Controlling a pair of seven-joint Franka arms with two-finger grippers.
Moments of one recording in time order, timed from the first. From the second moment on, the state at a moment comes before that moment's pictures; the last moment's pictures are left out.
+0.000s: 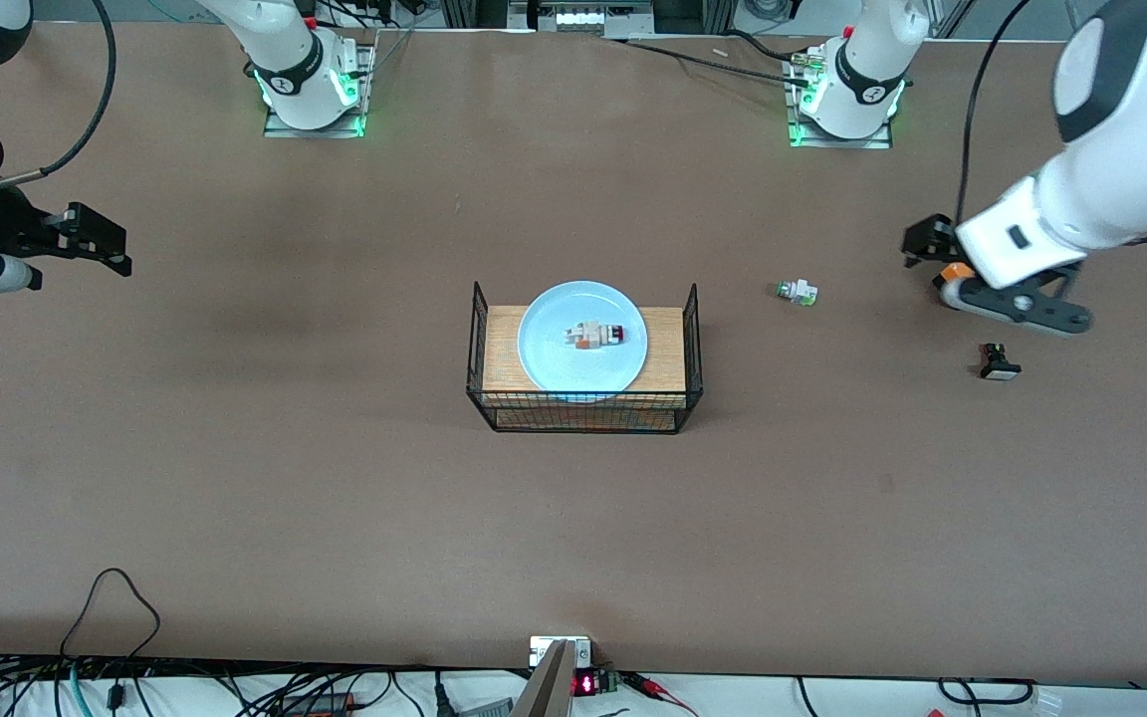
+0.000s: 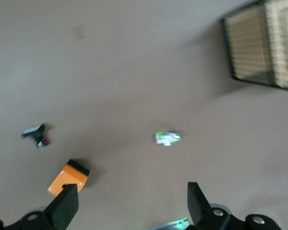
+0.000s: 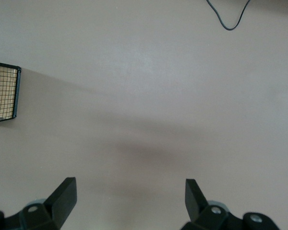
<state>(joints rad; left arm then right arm) -0.14 0.09 -0.05 -1.67 -0.02 1.57 0.18 0.10 0.07 -0.07 -1.57 -0.01 1.65 -0.16</state>
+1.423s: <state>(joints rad) -0.41 0.56 -0.40 -1.43 0.12 2.07 0.47 0.08 0.08 -0.08 -1.57 -0.01 1.64 -0.16</state>
